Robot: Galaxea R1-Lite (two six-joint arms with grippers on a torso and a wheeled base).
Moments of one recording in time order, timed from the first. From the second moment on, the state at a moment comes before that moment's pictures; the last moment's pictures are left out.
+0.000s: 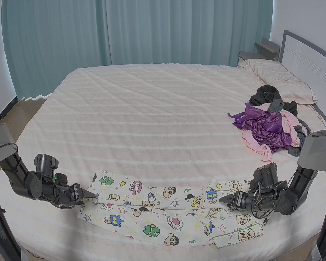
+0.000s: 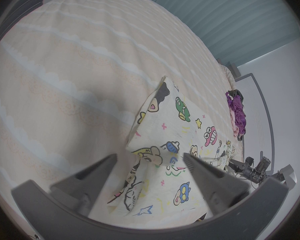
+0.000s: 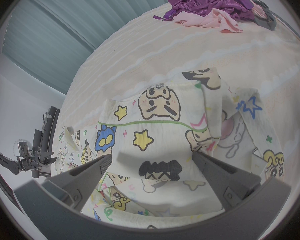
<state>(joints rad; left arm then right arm) 0.07 2.07 -0.58 -0.48 -0.46 -0.38 0.33 2.18 -0.48 -0.83 0.12 0.60</state>
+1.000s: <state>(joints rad) 0.08 2.09 -0.64 -0.48 -0.43 -0.39 0.33 2.18 -0.48 -0.83 0.12 0.60</state>
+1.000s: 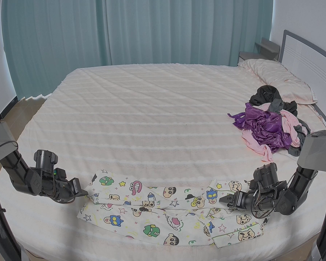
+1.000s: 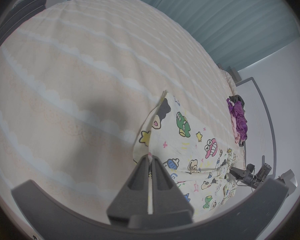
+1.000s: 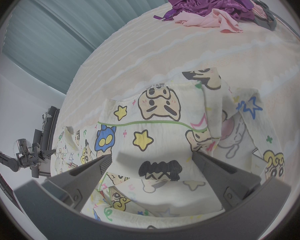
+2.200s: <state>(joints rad) -0.05 2.03 -1.02 -0.51 -0.31 -0.49 0.33 2.20 -0.54 -0.83 0.12 0.60</state>
